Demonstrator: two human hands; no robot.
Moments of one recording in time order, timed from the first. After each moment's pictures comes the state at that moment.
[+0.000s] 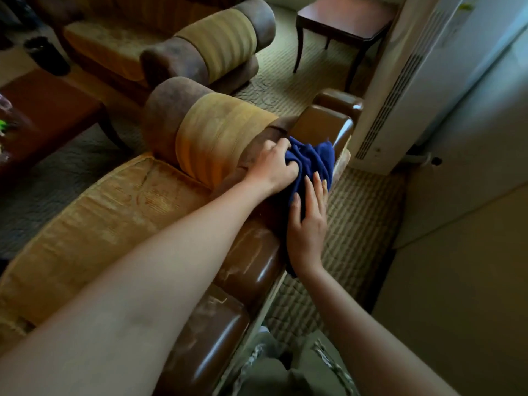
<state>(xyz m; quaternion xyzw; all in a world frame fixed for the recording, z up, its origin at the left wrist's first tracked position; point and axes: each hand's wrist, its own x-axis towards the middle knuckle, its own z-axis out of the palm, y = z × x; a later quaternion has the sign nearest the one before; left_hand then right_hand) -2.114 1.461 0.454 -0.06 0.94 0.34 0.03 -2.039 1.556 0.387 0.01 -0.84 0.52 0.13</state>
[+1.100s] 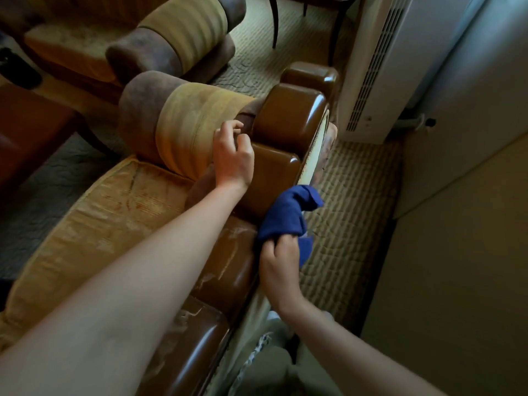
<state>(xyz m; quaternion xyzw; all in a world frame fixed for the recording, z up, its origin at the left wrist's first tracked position) -2.123 1.469 0.435 -0.15 0.83 0.50 -0.19 -1.983 1.560 0.400 -0.09 -0.78 0.61 -0.03</state>
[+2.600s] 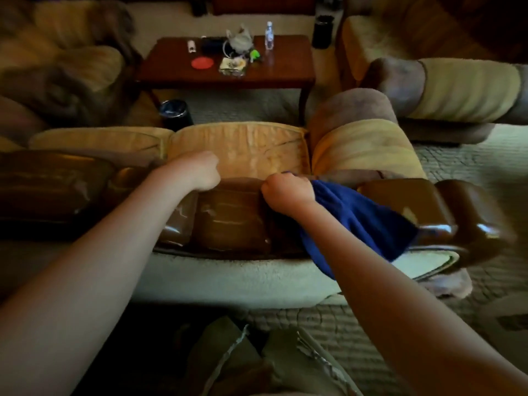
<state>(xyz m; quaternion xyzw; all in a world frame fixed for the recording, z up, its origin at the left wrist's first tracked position) -1.974 1.440 0.500 -0.57 0.79 0.16 0.13 -2.129 1.509 0.449 0.63 -0.75 0.04 -0.18</state>
